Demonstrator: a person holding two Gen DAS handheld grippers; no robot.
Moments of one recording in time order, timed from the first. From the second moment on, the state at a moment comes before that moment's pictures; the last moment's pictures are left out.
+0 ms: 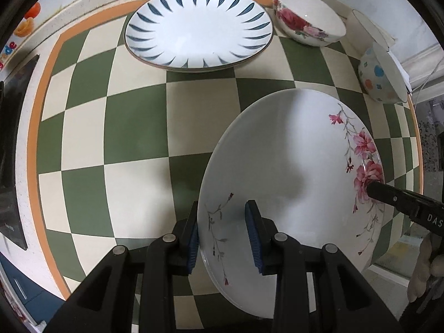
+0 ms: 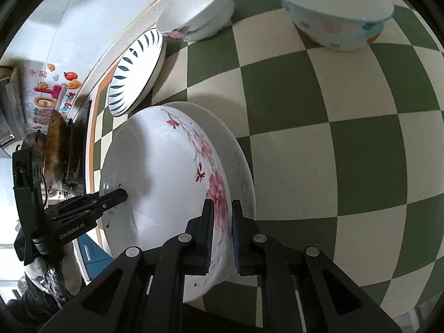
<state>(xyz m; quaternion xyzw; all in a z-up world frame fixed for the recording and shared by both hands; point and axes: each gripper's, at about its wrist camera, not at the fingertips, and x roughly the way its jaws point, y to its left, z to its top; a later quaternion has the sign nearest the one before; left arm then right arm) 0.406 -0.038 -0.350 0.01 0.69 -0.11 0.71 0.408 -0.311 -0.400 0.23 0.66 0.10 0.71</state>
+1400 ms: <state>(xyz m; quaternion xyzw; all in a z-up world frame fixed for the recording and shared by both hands) 0.581 0.050 -0.339 -0.05 0.67 -0.05 0.74 0.574 -0.231 -0.367 0.26 0.62 0.09 0.73</state>
